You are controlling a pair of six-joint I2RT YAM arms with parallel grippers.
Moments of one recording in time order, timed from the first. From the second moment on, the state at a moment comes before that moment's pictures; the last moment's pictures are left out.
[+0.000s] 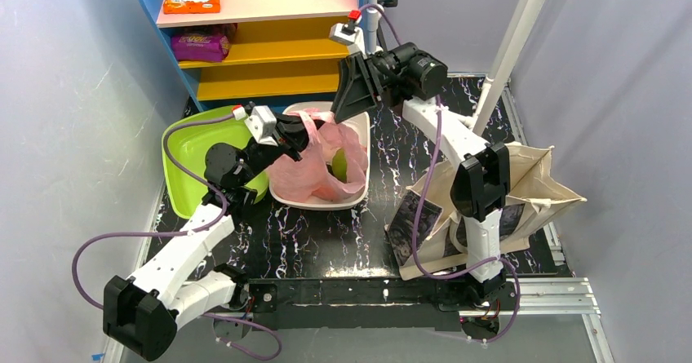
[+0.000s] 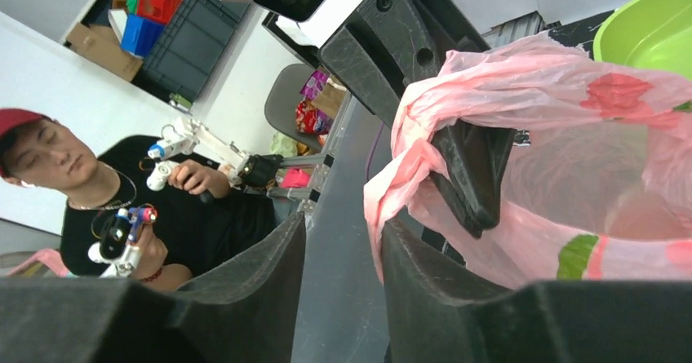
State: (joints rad) left arm -0.46 1.00 0.75 0.71 0.53 -0.15; right arm 0.59 2.04 1.98 1.40 -1.57 2.09
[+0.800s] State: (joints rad) left arm -0.46 0.96 0.91 0.23 0.35 -0.23; right arm 0.49 1.45 1.83 -0.45 -0.86 0.56
